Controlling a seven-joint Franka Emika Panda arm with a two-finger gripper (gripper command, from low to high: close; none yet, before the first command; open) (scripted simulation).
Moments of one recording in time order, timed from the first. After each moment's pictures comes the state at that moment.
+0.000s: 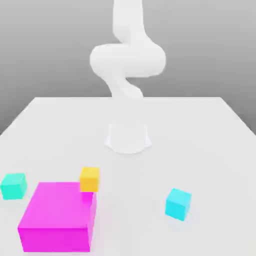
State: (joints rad) arm 0.04 -0.71 0.00 -2.27 0.01 2.31 0.76
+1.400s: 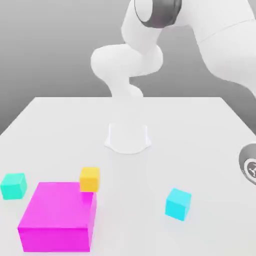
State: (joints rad) arm 0.43 0.70 0.12 -1.88 -0.14 2.57 0.42
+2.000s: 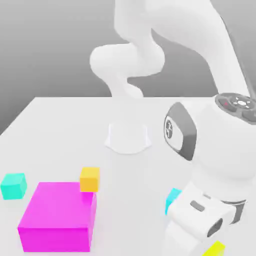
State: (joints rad) arm 0.17 0.36 -0.06 -2.16 -0.08 2.52 0.37
